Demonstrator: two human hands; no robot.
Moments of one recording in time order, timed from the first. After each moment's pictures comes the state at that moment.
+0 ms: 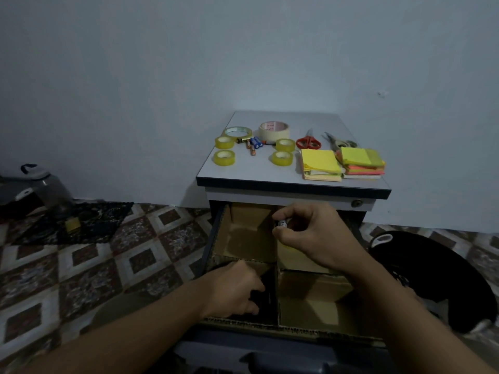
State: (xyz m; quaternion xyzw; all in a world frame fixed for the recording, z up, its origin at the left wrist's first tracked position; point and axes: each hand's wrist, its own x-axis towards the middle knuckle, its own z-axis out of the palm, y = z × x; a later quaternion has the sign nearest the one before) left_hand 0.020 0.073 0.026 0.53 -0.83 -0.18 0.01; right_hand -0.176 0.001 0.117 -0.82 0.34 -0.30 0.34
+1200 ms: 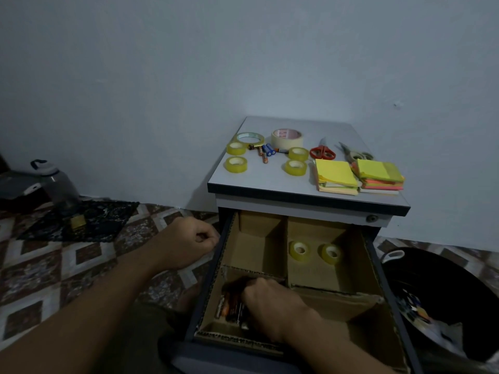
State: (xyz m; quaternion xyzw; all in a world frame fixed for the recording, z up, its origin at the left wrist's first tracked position) left_hand 0.110 0.080 0.091 0.72 -0.63 -0.18 0.25; right_hand -0.103 0.040 0.043 -0.95 0.27 0.12 0.10
